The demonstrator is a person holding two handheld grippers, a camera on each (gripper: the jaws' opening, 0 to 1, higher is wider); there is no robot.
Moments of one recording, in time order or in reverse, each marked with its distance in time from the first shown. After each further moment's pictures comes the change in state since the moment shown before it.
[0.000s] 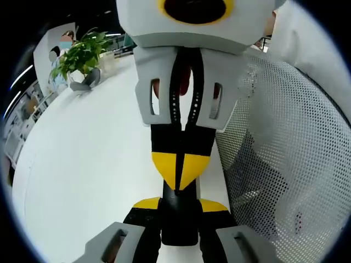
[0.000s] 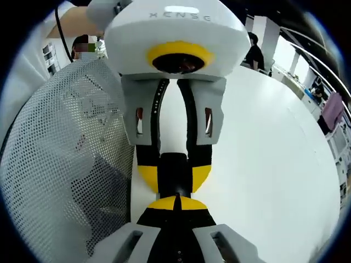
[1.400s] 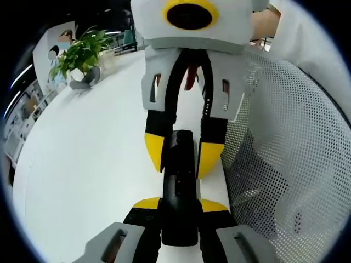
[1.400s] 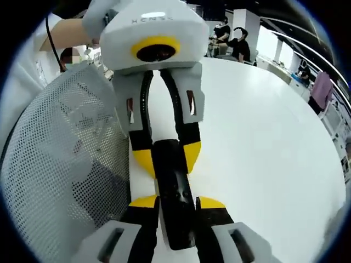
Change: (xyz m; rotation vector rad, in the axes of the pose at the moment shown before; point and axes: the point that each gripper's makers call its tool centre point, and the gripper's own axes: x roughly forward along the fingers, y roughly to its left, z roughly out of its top) left arm 0.001 0.000 0.001 -0.004 0.030 0.003; right arm -0.015 -0.003 -0.036 0.150 0.004 -0.049
